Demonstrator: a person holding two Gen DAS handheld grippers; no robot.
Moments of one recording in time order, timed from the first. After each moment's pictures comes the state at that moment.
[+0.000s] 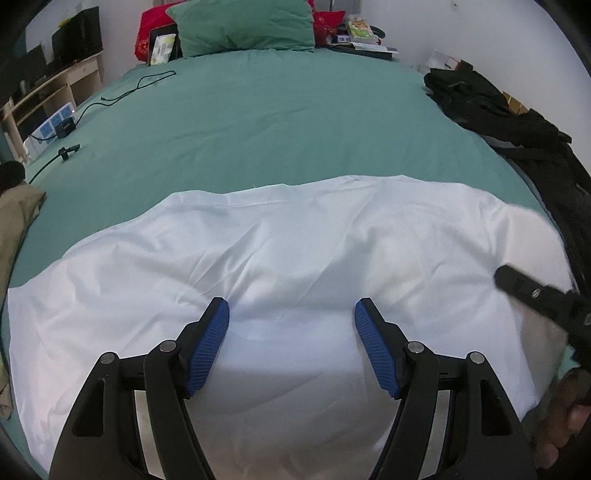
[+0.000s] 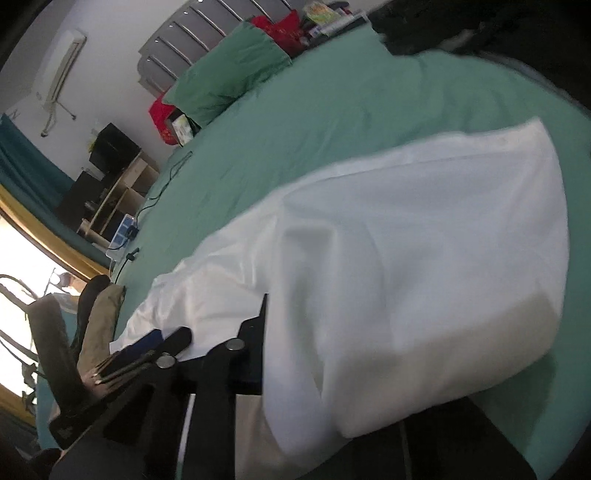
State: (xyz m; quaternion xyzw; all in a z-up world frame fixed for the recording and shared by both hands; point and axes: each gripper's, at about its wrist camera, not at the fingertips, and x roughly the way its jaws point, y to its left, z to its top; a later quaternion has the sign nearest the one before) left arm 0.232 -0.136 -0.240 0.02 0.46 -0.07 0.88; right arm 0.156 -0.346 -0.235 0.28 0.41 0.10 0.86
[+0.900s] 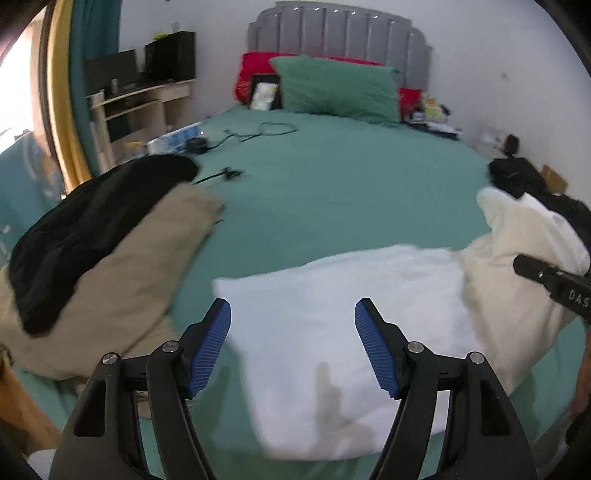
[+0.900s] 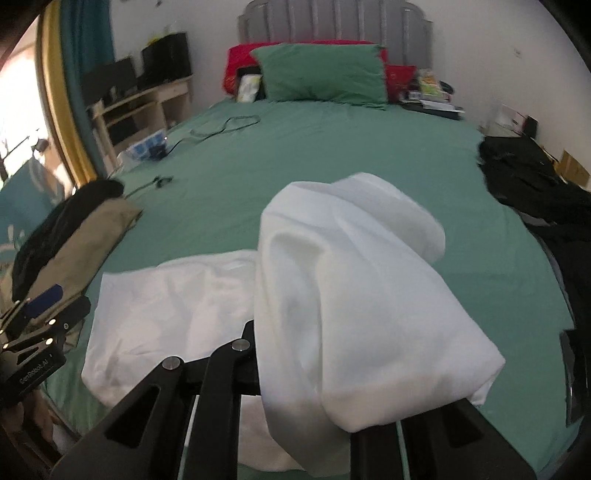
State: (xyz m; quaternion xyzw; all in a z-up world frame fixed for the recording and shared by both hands) left arm 0.126 0.070 -0.172 -0.02 0.36 0.05 0.93; right arm 0.145 -0.156 -0.147 -0.01 0.39 0.11 0.91
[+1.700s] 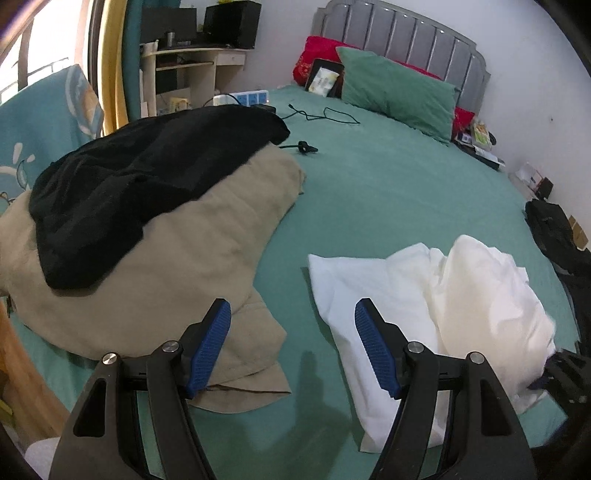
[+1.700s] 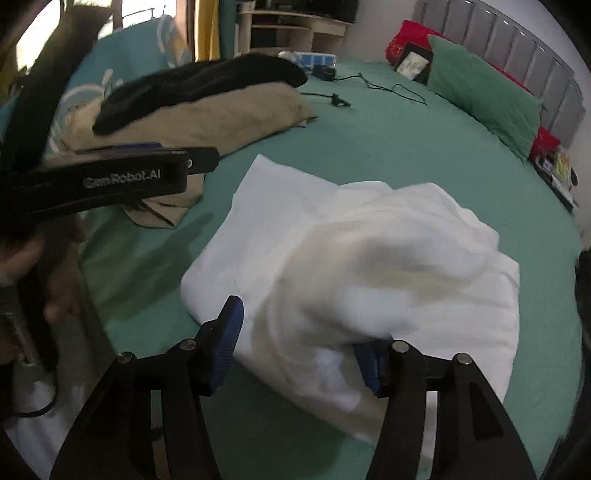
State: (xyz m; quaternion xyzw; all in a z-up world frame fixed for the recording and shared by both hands) left arm 0.123 0.150 -0.189 -0.12 0.37 0.11 0.92; right arm 0.077 -0.029 -0.175 -0.20 0.41 0.30 0.84
